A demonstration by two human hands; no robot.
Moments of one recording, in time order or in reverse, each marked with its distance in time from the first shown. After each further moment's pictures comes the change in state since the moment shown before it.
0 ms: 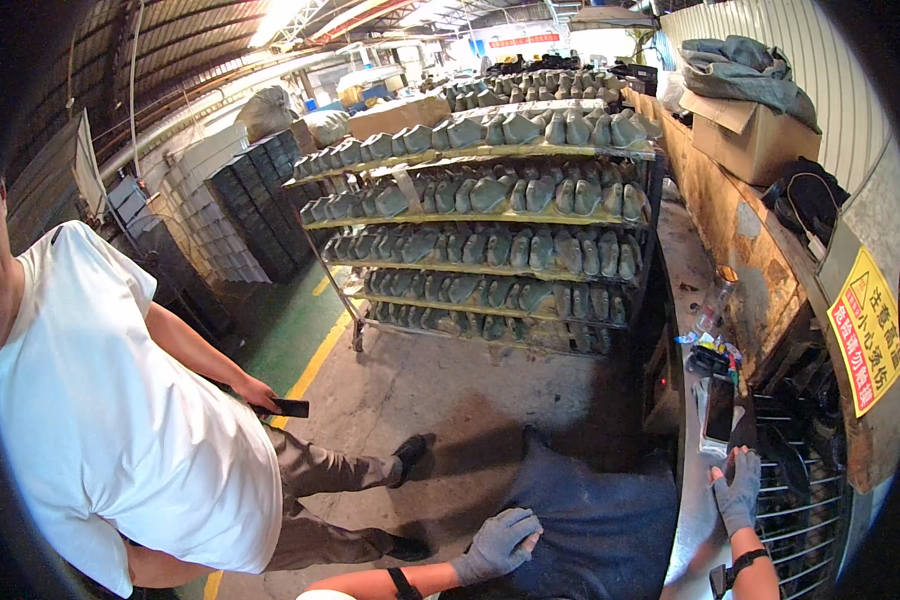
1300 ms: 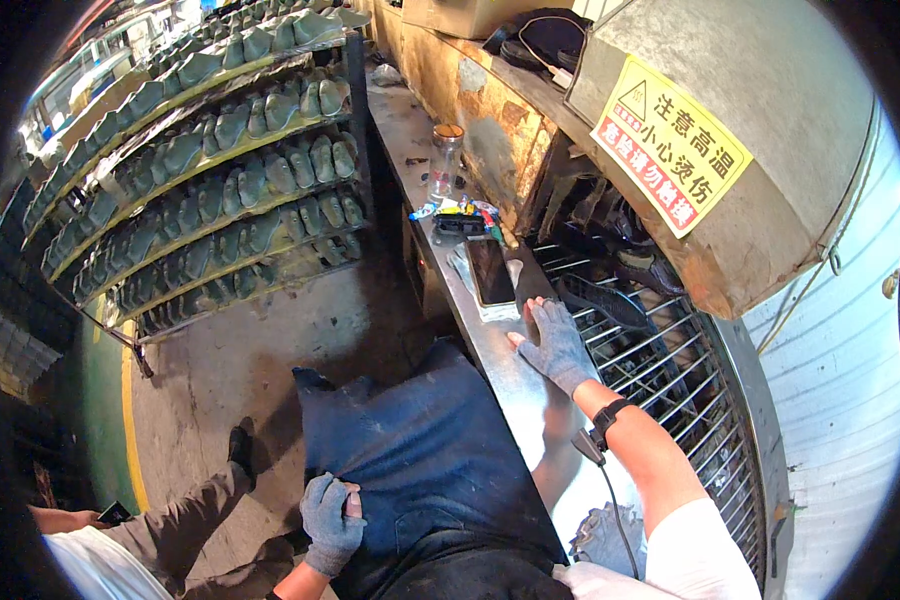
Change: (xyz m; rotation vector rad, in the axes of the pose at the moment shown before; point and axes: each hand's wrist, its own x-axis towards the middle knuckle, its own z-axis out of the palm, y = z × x) left_hand 0.001 0.001 0.002 0.031 0.053 -0.001; right_hand 0.005 -0.016 -0.021 -0.111 -0.046 -0.054
